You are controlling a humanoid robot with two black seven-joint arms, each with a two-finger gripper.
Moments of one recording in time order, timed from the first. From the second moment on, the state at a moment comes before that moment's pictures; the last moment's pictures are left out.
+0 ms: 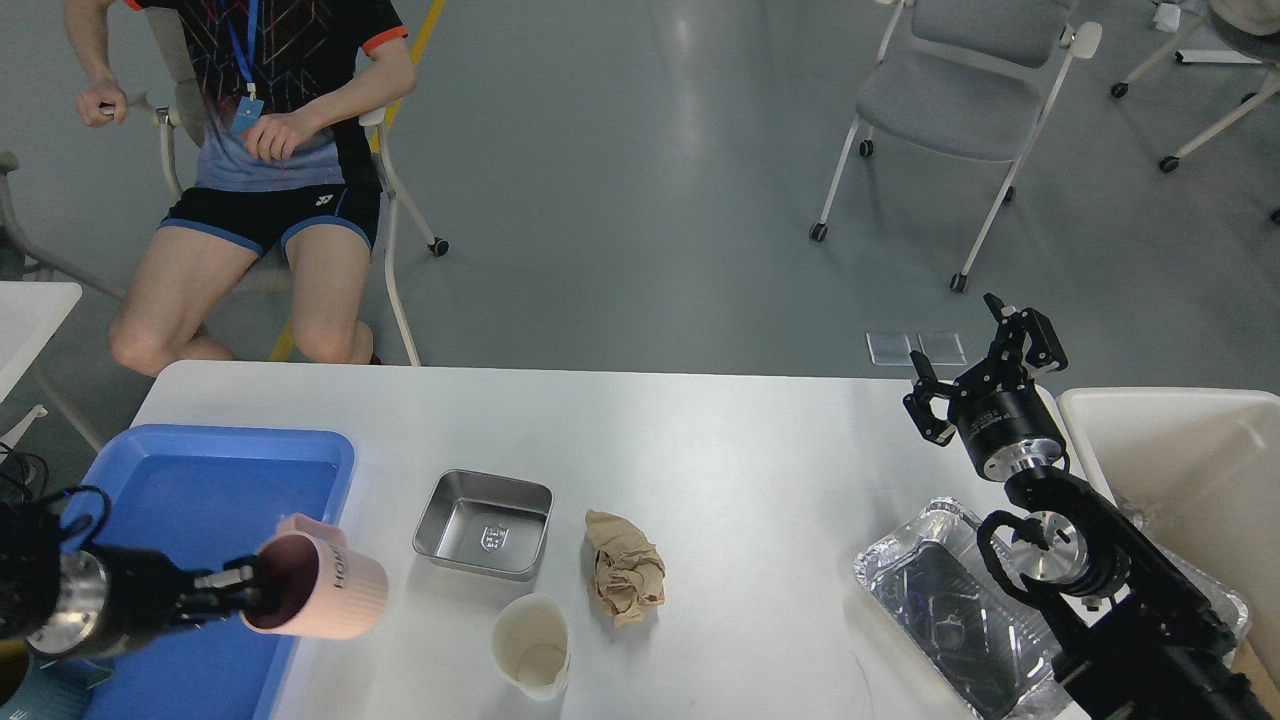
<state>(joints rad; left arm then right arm) -0.39 1.25 -0.81 -1.73 0.83 -0.66 0.40 0.35 -0.19 1.25 0.96 -0.35 0.15 0.27</state>
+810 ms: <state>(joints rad) -0.37 1.30 -0.46 -1.58 0.66 -0.53 0.41 0.35 -0.18 1.25 0.94 -0.35 0.15 0.27</state>
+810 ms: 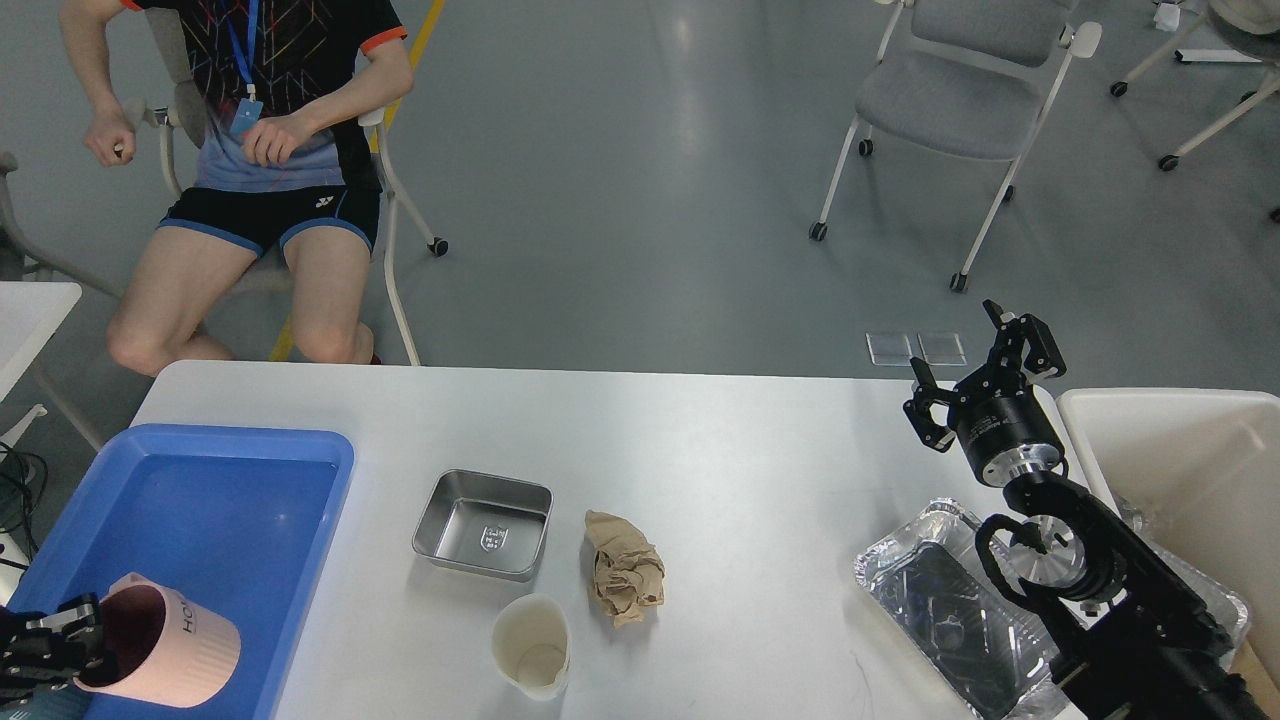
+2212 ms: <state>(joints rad) -0.38 1.29 -0.39 -1.52 0.64 -0.46 0.26 0.36 -0.16 1.25 0.92 -0.35 0.15 0.27</state>
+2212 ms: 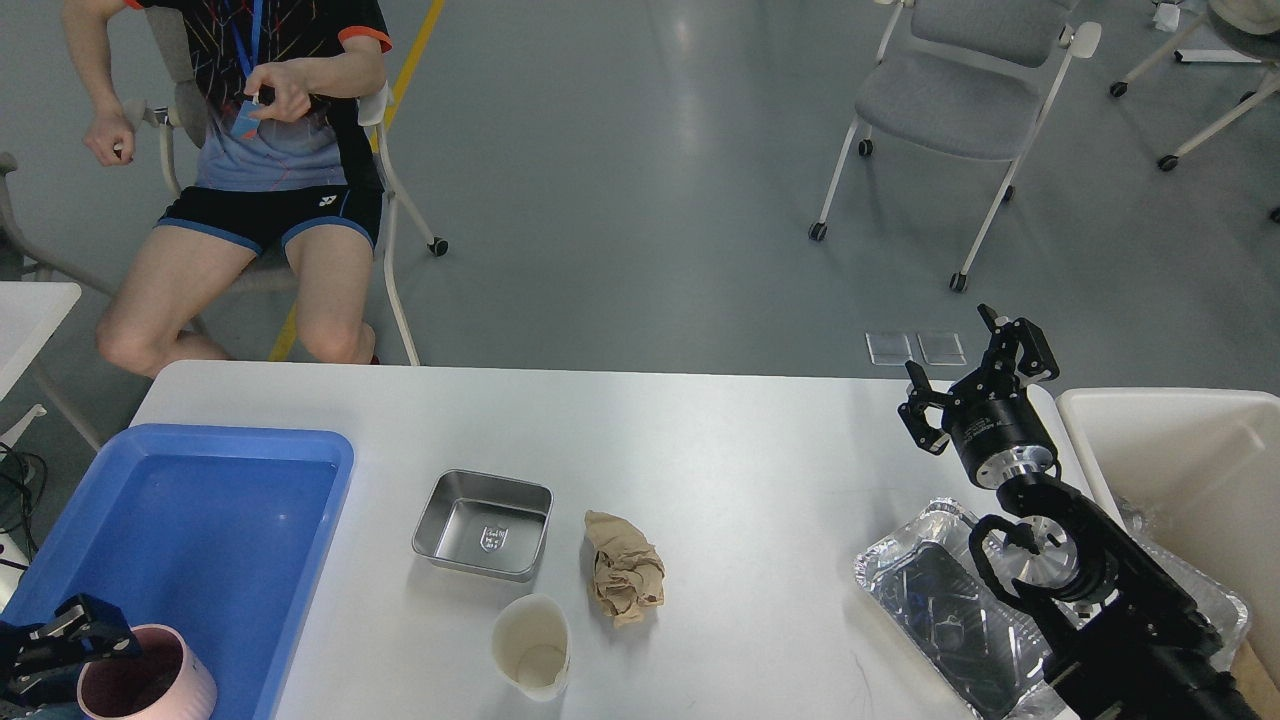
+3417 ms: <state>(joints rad) -0.69 0.90 -0.59 -1.38 0.99 -0.59 0.41 0.37 -0.12 1.25 0.90 -0.35 0.15 0.27</state>
